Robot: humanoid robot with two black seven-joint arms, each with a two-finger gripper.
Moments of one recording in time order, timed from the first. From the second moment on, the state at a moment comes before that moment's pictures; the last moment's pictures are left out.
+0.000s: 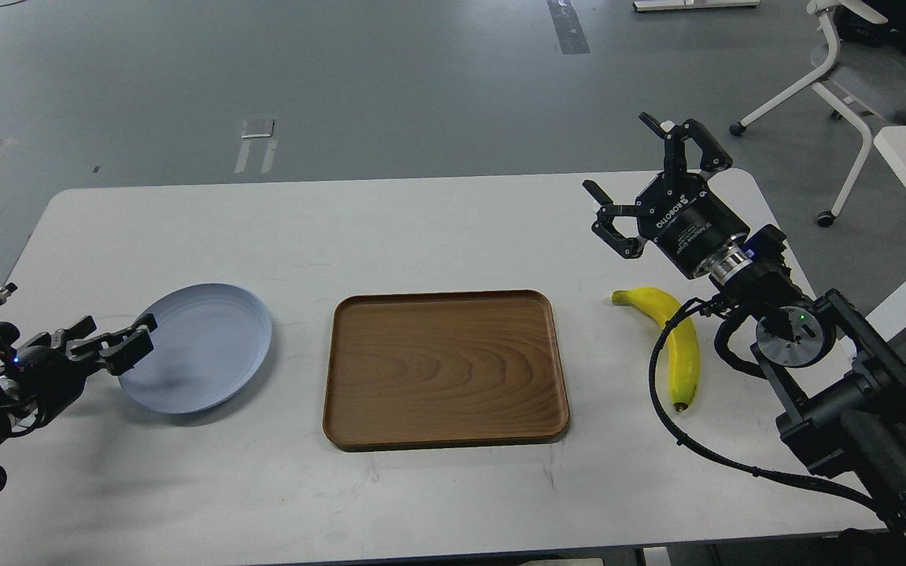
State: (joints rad) left arm -0.47 0.77 -0.33 -0.88 1.44 0.31 -0.33; right arm 0.44 -0.21 1.23 1.06 -0.35 0.45 -0.02
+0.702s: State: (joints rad) left arm -0.47 0.74 -0.28 -0.82 1.41 0.31 -0.33; right arm 0.43 -0.21 1.23 1.07 -0.35 0.45 -0.02
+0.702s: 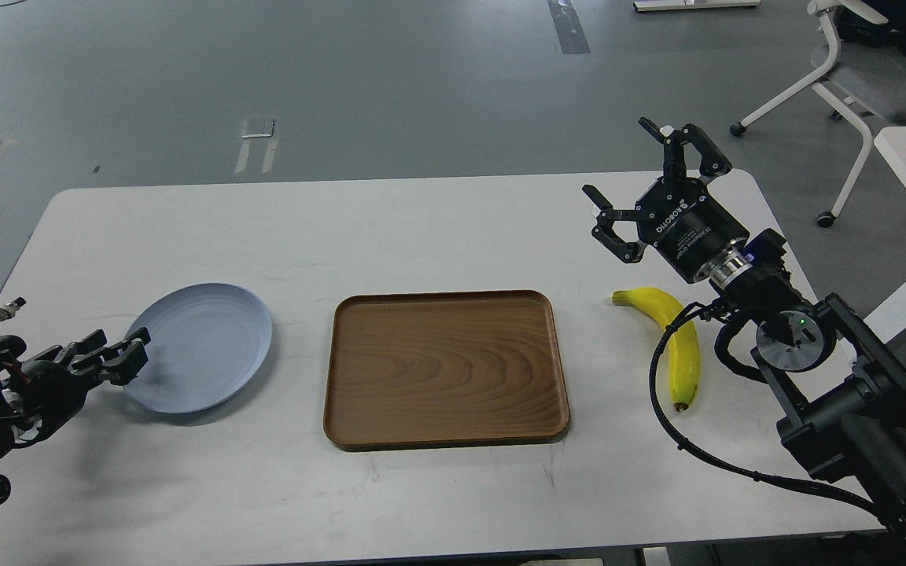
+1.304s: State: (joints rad) left arm -0.46 0.72 -0.28 -0.81 1.37 0.31 -0.33; right arm 0.41 -0.21 1.23 1.07 -0.35 0.45 -0.02
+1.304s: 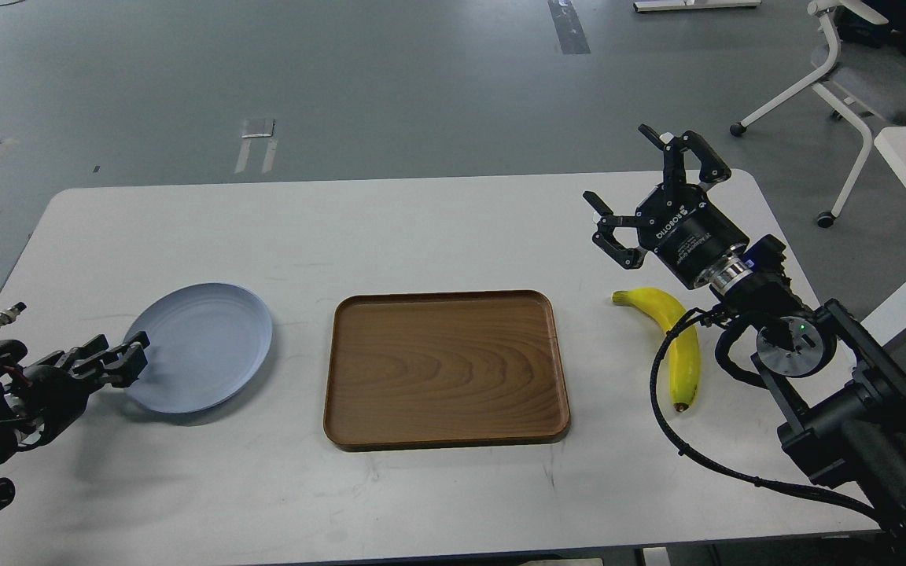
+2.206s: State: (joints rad) left arm -0.51 0.76 -0.28 -0.90 1.26 0.33 -0.47; right arm 0.41 -0.21 1.25 1.07 -0.35 0.45 -0.02
